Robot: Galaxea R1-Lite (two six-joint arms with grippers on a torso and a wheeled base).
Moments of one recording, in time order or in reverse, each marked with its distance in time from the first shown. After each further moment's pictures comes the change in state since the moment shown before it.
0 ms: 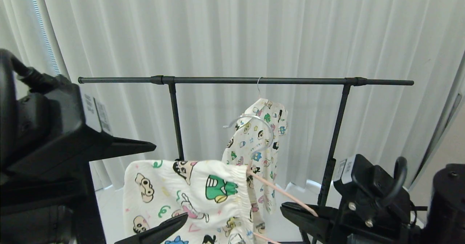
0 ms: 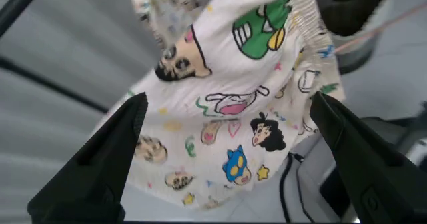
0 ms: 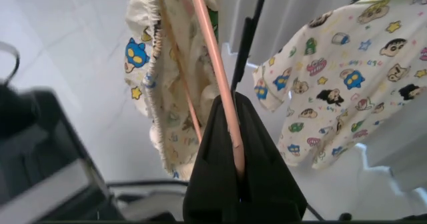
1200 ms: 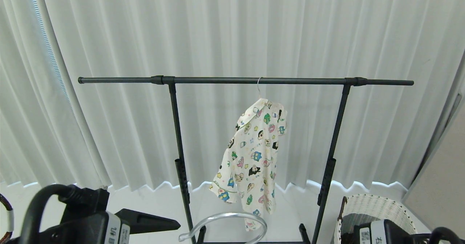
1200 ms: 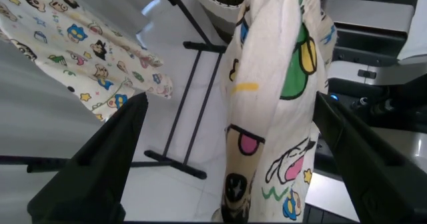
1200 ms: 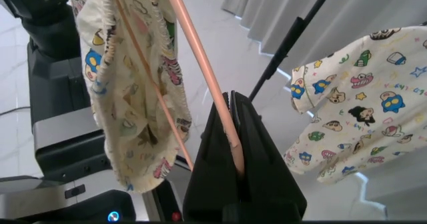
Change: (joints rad) left arm -0.115 -0.024 0.183 0.000 -0.221 0.000; right arm 0.168 -0.054 0.068 -0.001 0.004 -0.089
